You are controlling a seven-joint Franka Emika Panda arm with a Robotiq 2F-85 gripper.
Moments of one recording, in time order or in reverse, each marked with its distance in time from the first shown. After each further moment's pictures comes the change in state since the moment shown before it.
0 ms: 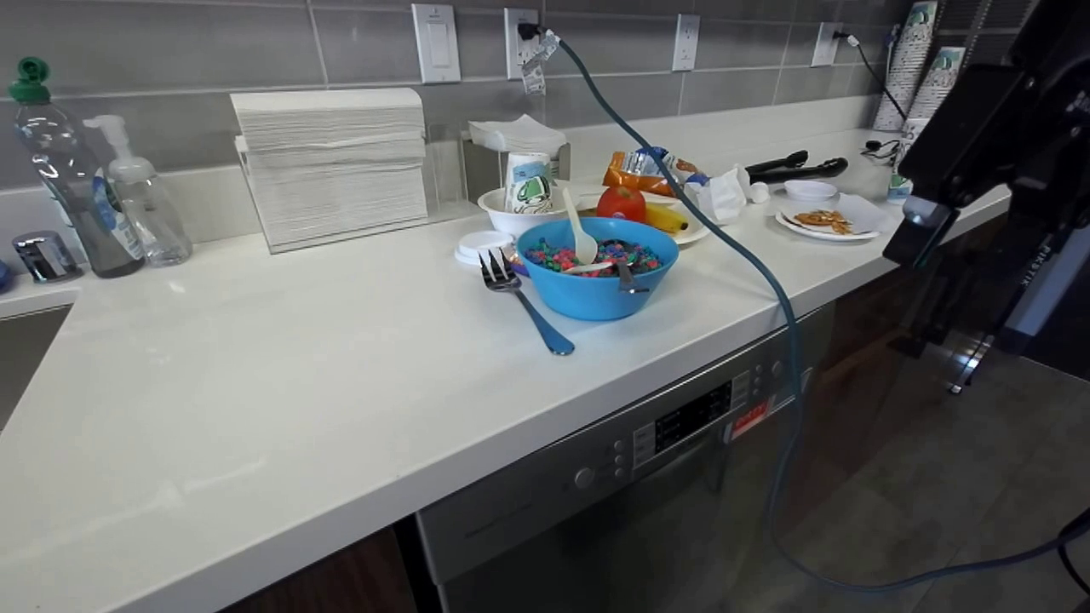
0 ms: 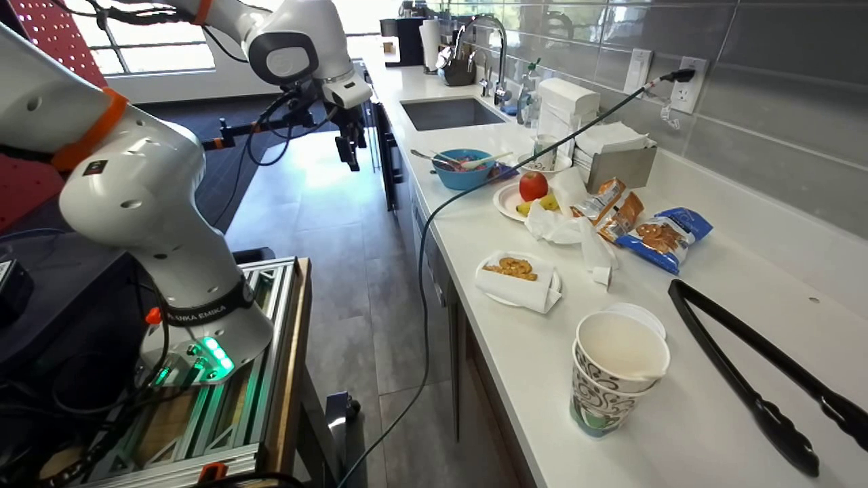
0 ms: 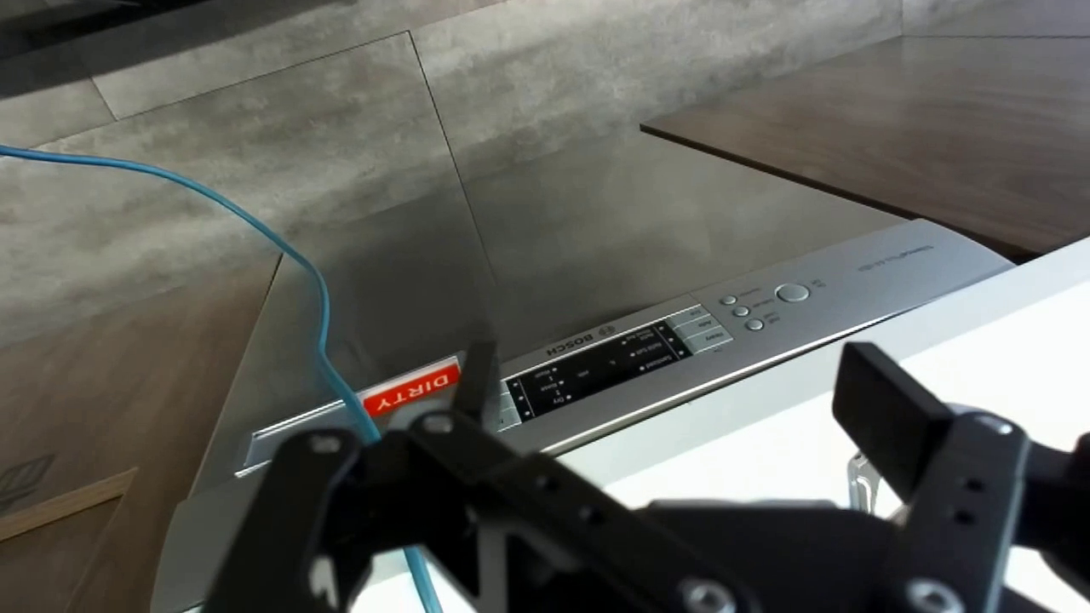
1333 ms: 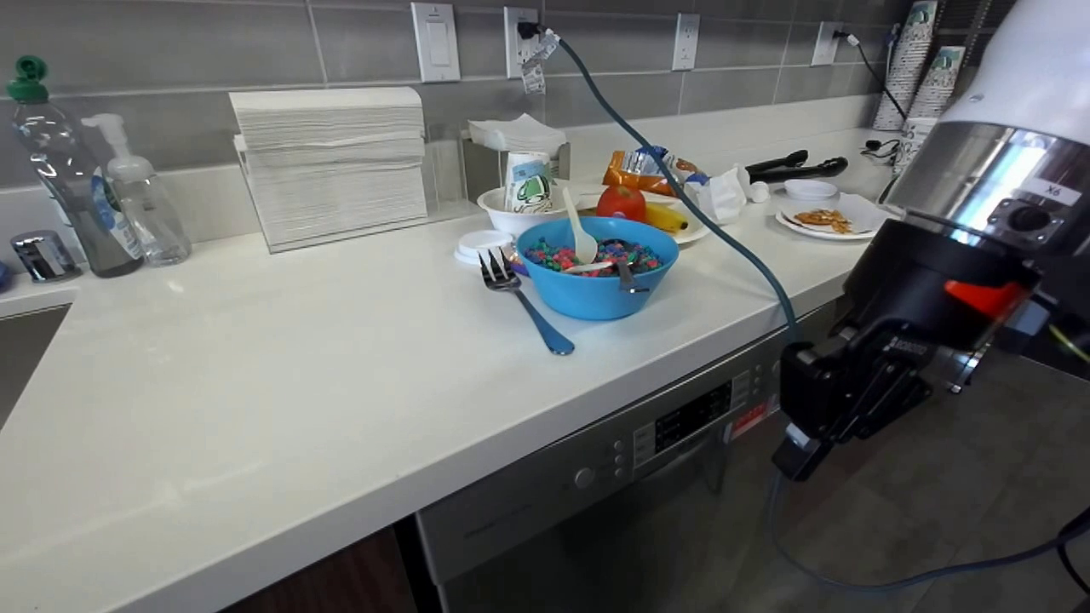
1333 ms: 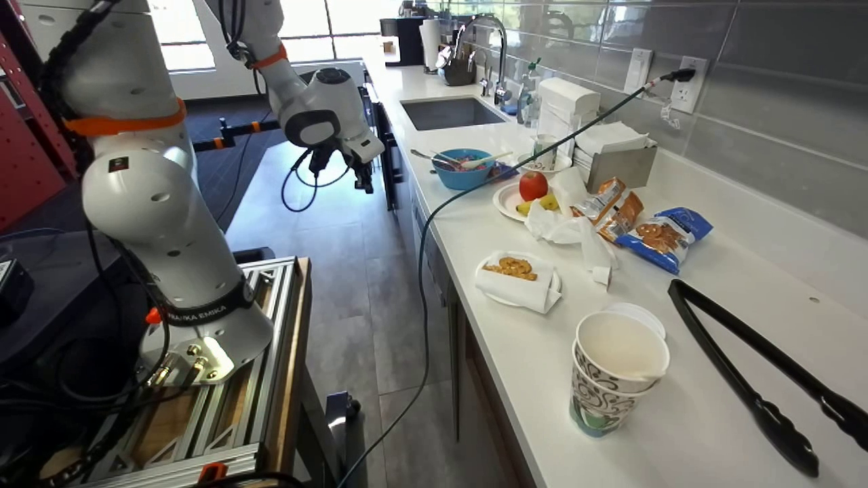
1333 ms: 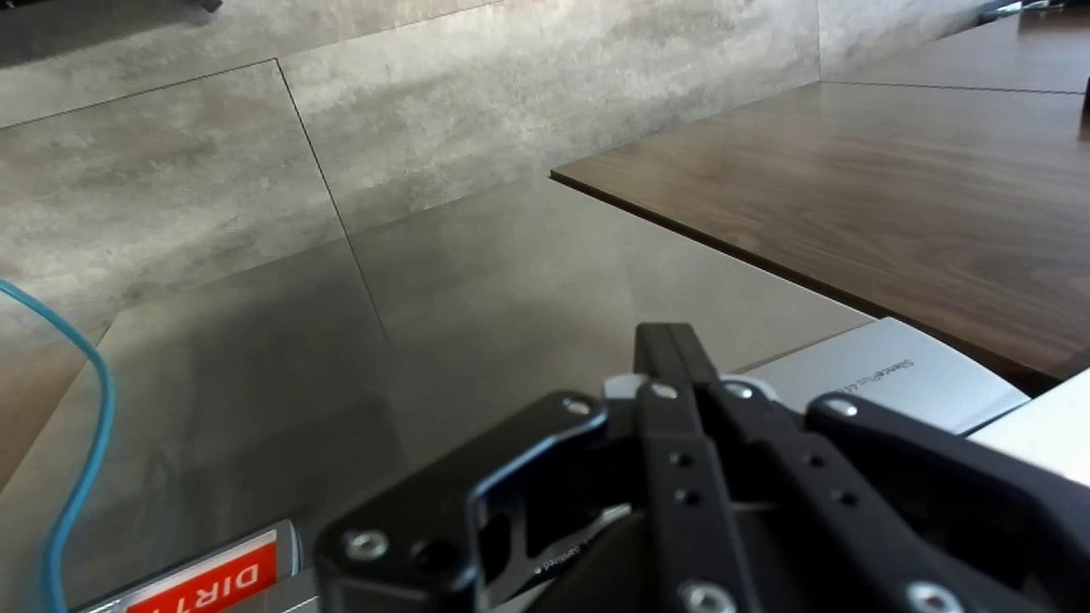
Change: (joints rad) arm 0.209 0.739 -0.049 0.093 -0.067 0.712 -0.002
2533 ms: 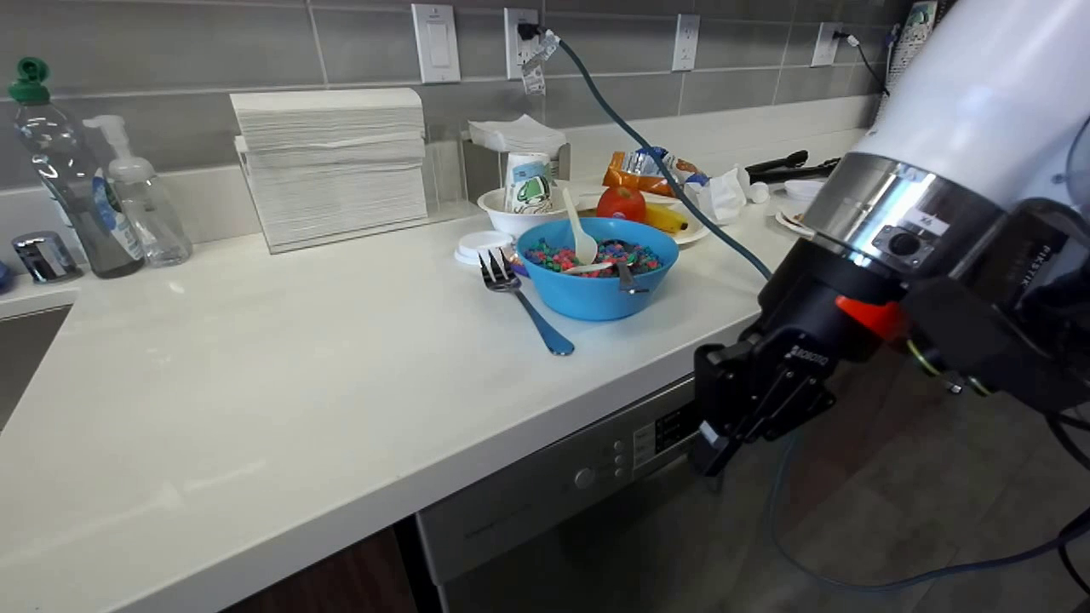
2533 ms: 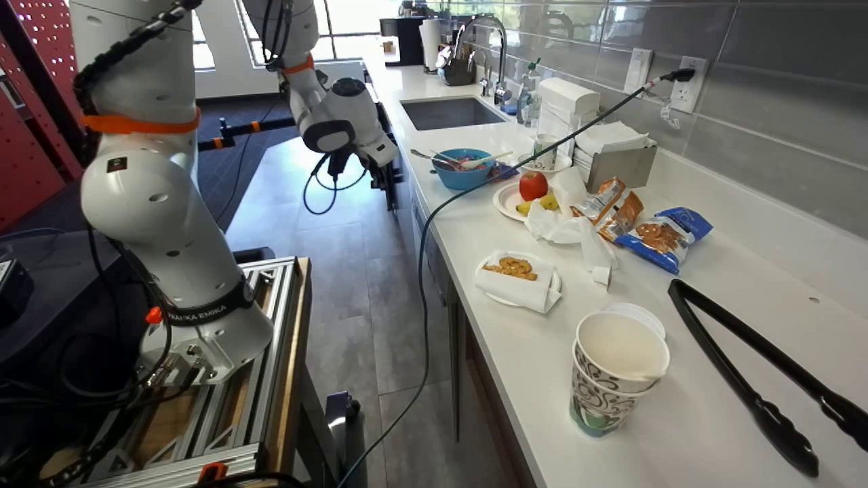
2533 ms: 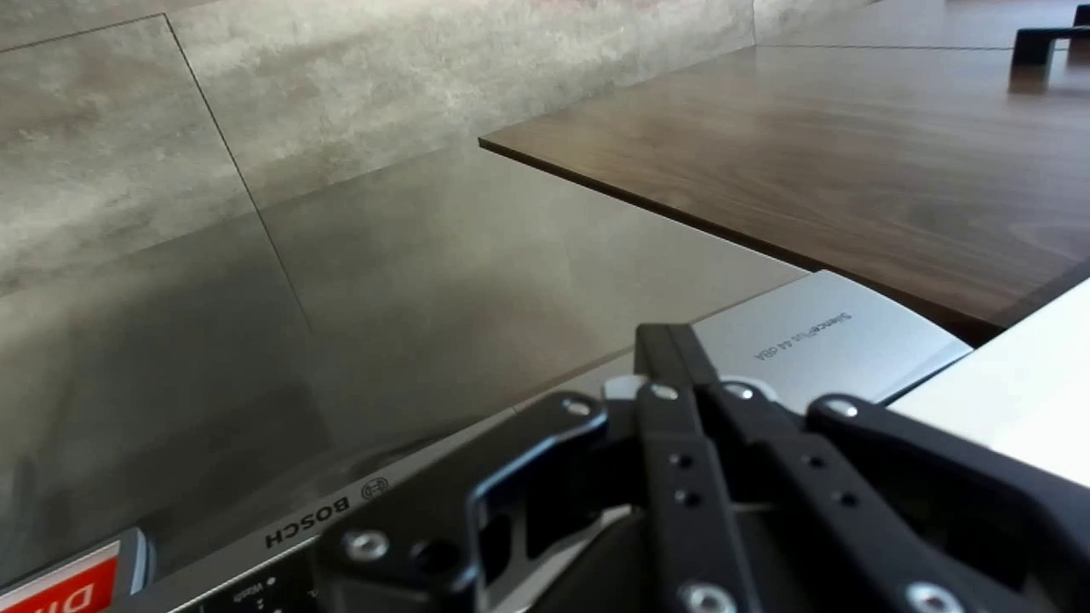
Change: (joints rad) arm -0.015 0.208 -0.014 0.137 -0.017 0.146 -0.082
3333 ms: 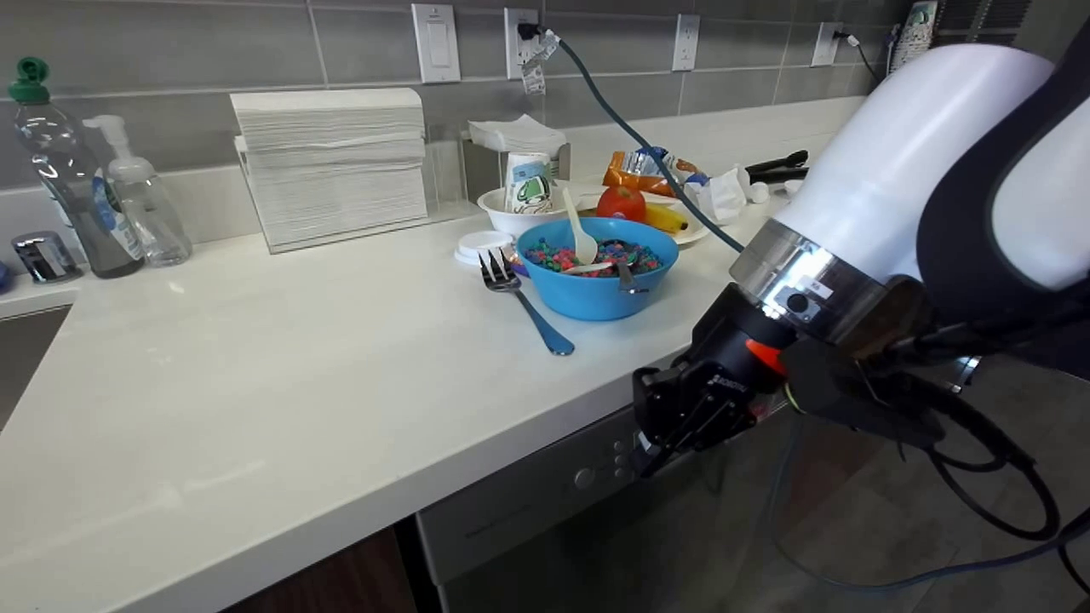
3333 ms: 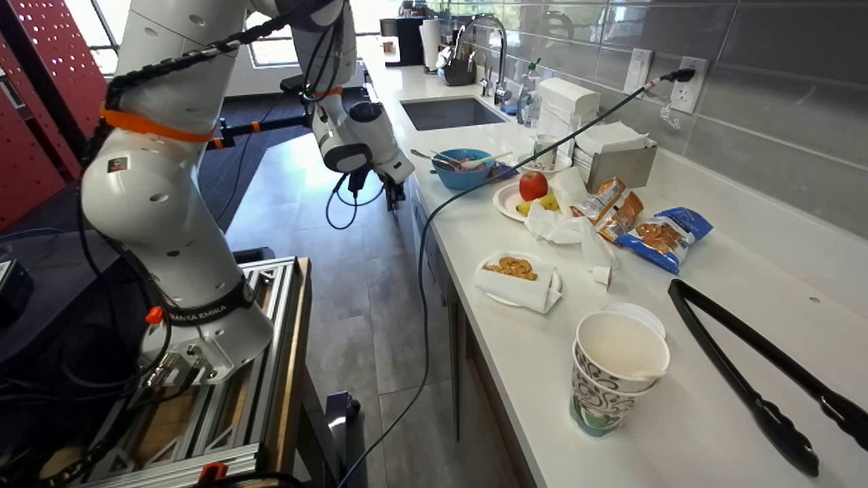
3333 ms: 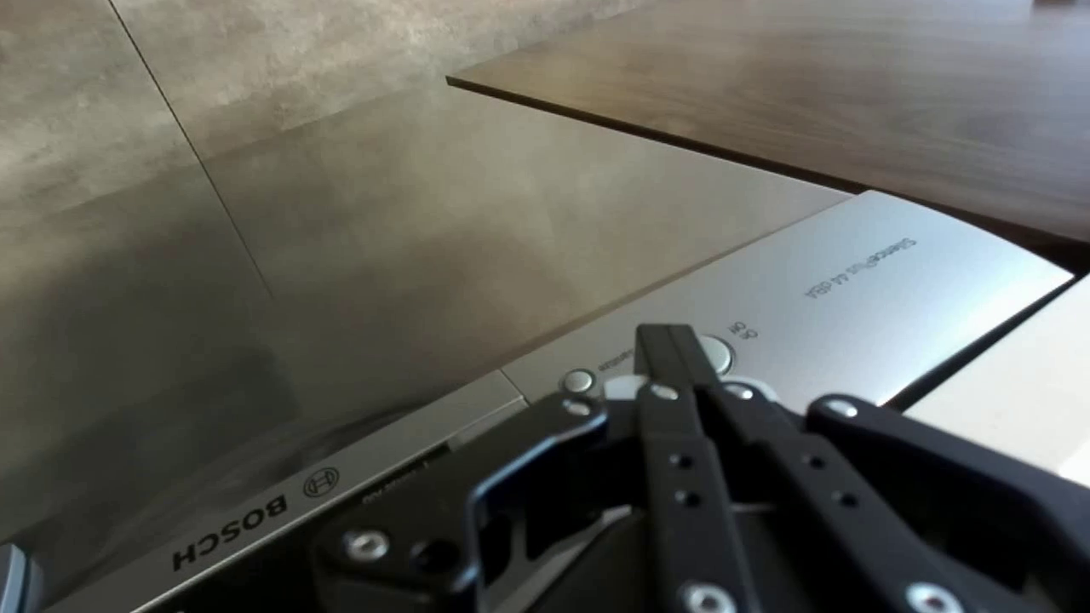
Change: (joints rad) arm 0.006 0.240 -0.064 0.123 -0.096 0.173 -0.028
